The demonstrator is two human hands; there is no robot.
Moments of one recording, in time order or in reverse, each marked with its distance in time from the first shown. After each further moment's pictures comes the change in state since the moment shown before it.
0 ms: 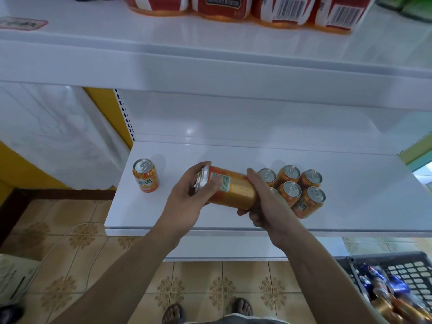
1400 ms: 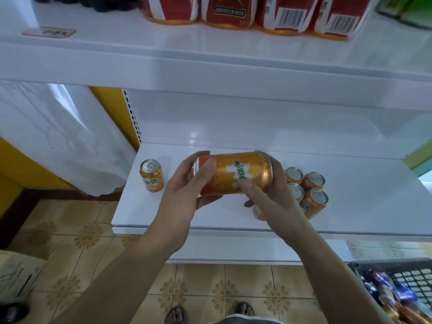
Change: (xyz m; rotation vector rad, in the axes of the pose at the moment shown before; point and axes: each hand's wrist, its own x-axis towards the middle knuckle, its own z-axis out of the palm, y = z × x) left_hand -0.026 0.027 0.000 -0.287 0.016 0.112; right_hand -0.024 -0.005 0.000 -0.141 -0.099 -0.610
